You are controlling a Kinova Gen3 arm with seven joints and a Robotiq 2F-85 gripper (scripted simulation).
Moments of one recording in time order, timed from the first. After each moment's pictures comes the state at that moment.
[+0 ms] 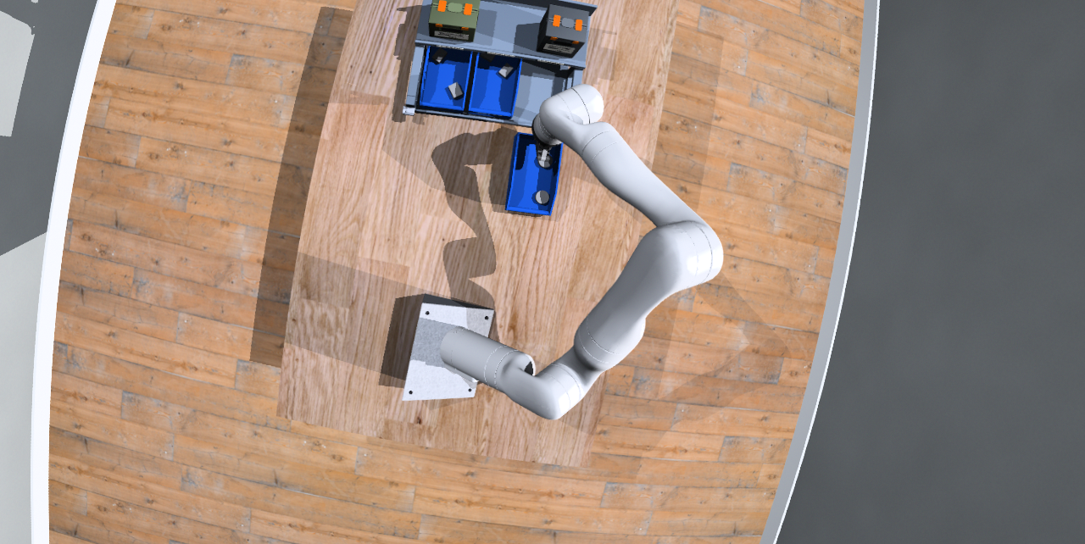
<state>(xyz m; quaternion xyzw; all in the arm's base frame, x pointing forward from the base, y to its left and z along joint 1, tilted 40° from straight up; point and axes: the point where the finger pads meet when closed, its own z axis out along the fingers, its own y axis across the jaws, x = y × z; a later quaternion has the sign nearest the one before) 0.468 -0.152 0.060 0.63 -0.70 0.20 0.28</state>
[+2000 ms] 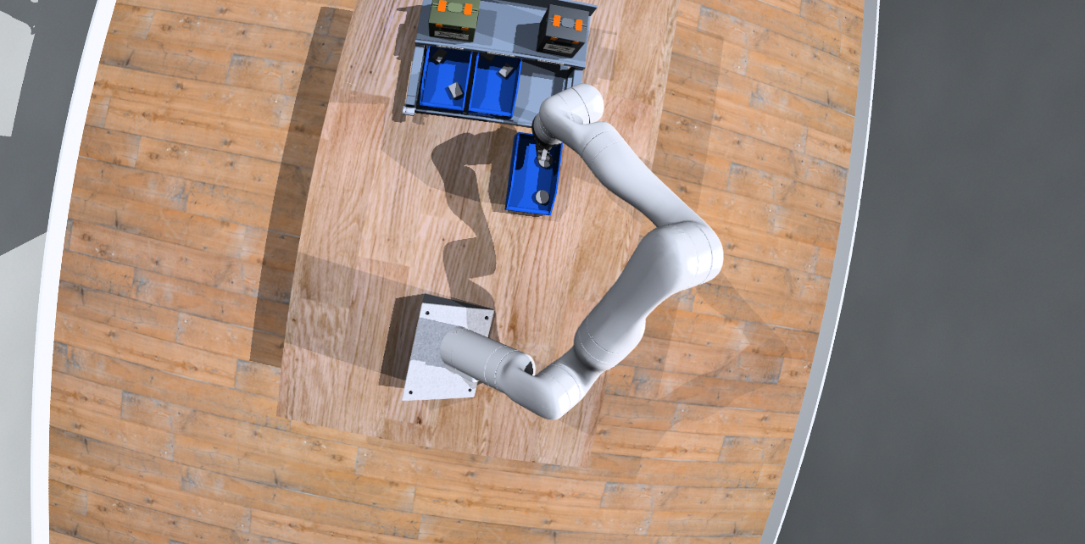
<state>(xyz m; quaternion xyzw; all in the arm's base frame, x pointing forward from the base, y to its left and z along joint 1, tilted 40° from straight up) 0.469 -0.151 0.061 0.63 -0.70 0.20 0.28</state>
